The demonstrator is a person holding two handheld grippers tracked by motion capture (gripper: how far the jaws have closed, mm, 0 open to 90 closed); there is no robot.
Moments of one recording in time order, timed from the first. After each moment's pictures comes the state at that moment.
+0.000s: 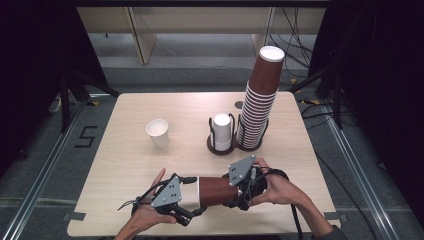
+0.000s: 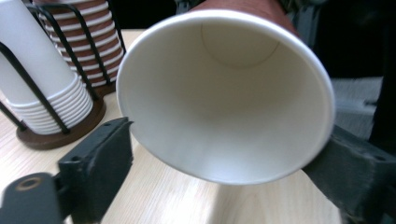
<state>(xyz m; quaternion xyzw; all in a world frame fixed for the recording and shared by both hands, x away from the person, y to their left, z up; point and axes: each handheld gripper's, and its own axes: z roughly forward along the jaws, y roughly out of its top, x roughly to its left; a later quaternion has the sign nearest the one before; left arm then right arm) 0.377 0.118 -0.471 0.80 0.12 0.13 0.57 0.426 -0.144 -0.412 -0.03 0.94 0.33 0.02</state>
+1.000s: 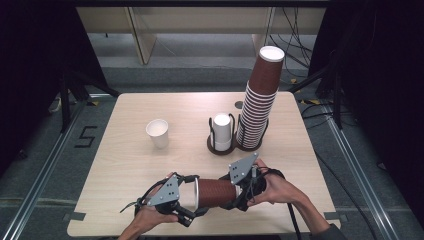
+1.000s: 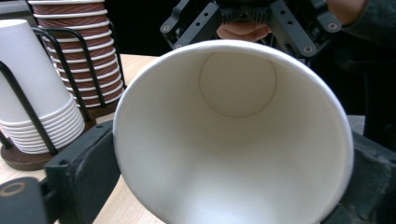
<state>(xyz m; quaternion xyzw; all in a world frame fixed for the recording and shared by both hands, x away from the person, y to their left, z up) 0.376 0.114 -0.469 0.78 0.13 0.12 0.61 0.430 -0.143 -0.425 -0.02 0.92 0.38 -0.03</state>
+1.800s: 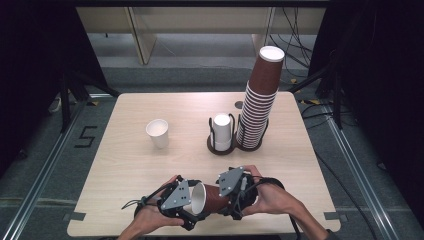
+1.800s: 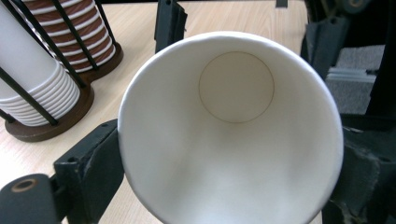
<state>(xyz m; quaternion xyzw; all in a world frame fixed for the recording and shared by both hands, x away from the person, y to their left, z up) 0.367 0.100 -0.457 0.85 0.11 0.13 0.50 0.401 -0.117 -0.413 -0.04 0.95 0.29 0.05</state>
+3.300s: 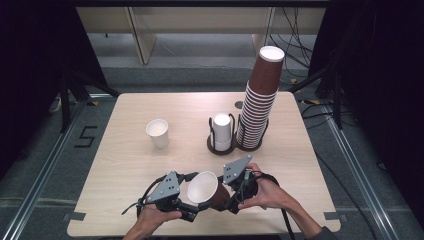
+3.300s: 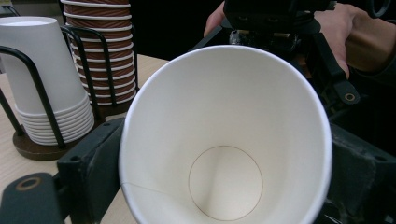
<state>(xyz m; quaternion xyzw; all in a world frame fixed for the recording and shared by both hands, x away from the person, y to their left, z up) 0.373 0.110 -0.453 0.76 0.20 0.11 0.61 0.426 -0.128 -0.438 0.04 0.92 0.39 -0.03</state>
